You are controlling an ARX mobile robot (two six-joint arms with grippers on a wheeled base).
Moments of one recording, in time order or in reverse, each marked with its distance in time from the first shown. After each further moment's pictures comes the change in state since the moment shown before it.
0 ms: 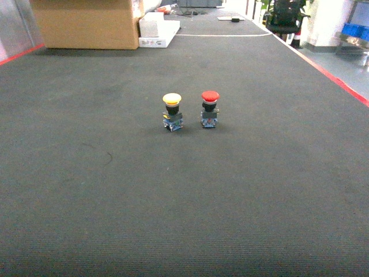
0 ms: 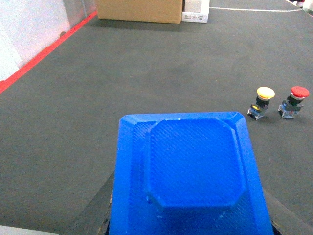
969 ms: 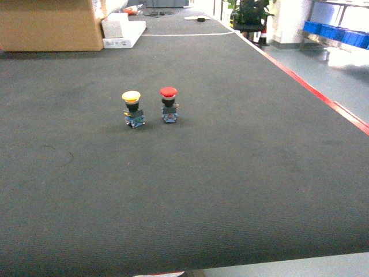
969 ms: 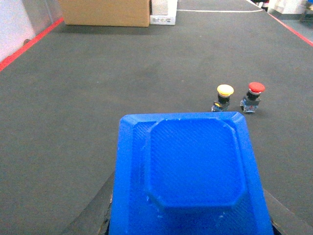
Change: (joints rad) left arm 0.002 -0.005 0.000 0.001 -0.006 0.002; right arm 0.000 0.000 0.000 0.000 0.000 0.000
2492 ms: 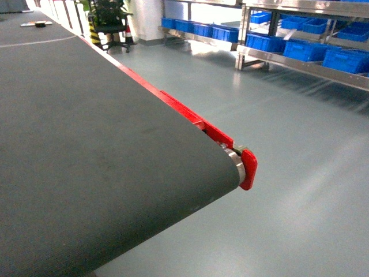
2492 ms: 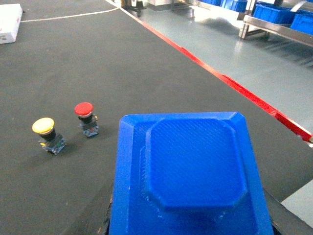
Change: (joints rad) left arm 0.000 0.000 0.000 0.000 0.000 0.000; right arm 0.000 0.000 0.000 0.000 0.000 0.000
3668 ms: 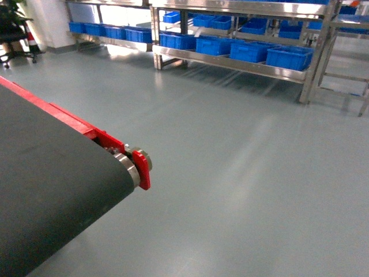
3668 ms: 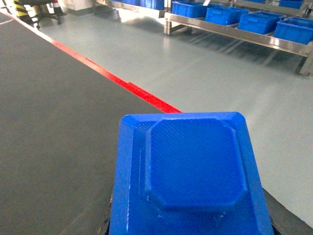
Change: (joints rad) left arm 0.000 0.000 0.000 0.000 0.000 0.000; right arm 0.000 0.000 0.000 0.000 0.000 0.000
